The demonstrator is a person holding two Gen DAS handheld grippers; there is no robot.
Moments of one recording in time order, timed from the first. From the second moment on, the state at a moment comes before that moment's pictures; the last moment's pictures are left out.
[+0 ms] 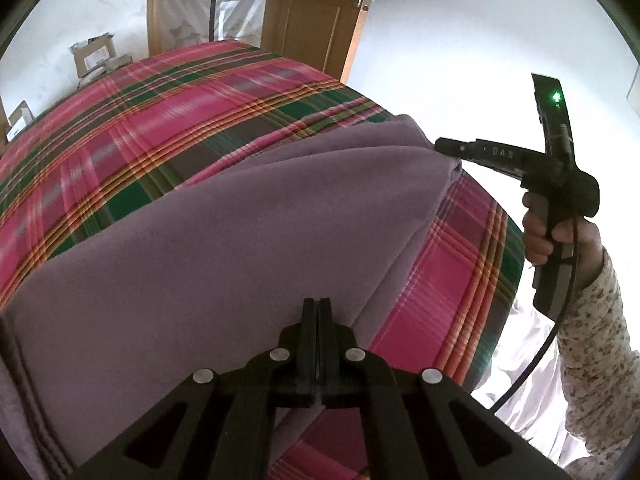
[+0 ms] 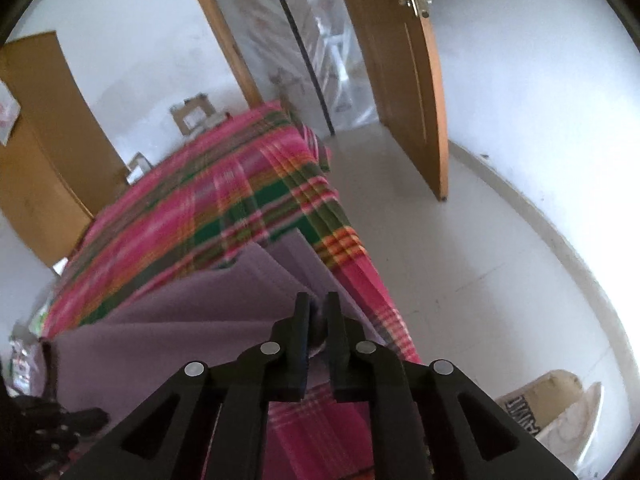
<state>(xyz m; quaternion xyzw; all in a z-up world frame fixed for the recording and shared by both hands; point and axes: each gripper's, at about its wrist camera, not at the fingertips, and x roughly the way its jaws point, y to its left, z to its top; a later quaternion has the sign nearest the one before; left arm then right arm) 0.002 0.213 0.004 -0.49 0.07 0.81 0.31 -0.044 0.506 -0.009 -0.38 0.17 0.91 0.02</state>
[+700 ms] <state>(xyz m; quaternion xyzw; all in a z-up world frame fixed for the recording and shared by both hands) -0.014 0.214 0.002 -0.50 0.05 0.80 0.32 -0.107 0.484 0.006 -0.45 0.13 0.88 -0.11</state>
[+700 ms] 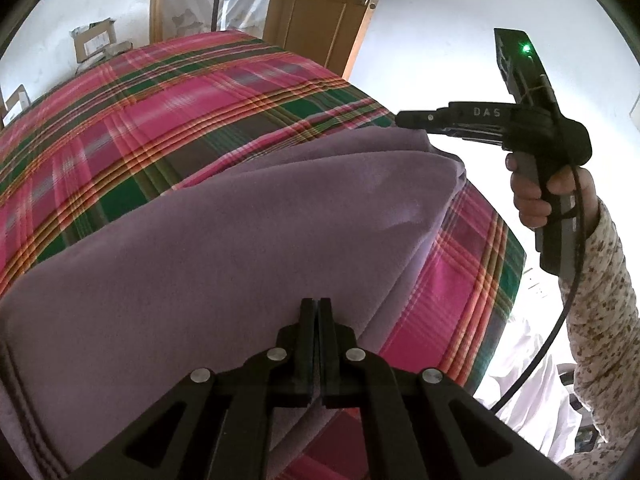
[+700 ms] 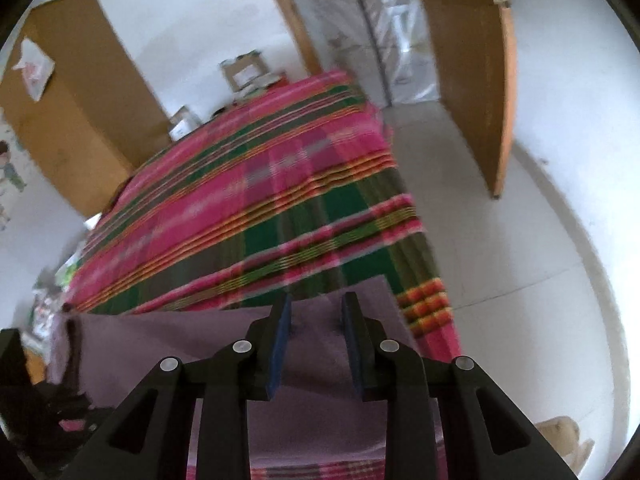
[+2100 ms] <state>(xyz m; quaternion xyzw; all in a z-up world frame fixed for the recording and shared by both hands) 0.005 0.250 0.004 -0.47 0.13 0.82 0.30 -0.047 0.526 -0.011 -0.42 0.21 0.88 -0.05</state>
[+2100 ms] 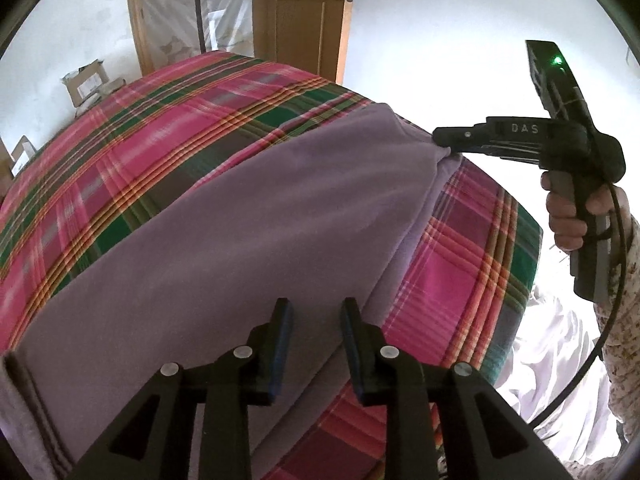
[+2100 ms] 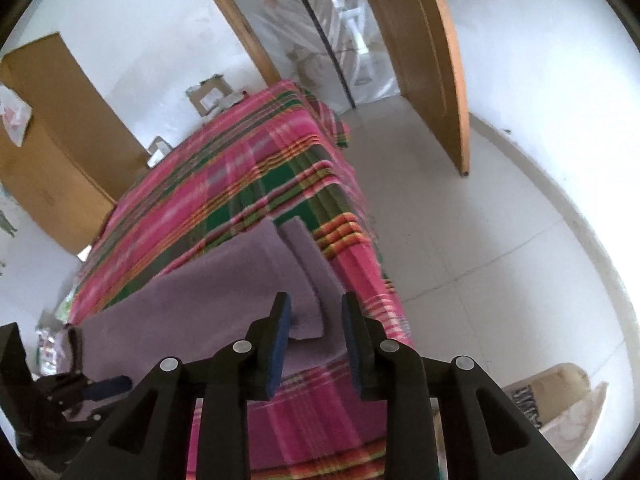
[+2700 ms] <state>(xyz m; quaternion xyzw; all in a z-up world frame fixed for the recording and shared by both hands) 0.006 0.243 0.003 -0.48 0.12 0.81 0.32 -0.041 0.512 0.009 -0.39 0.14 0.91 -0.05</state>
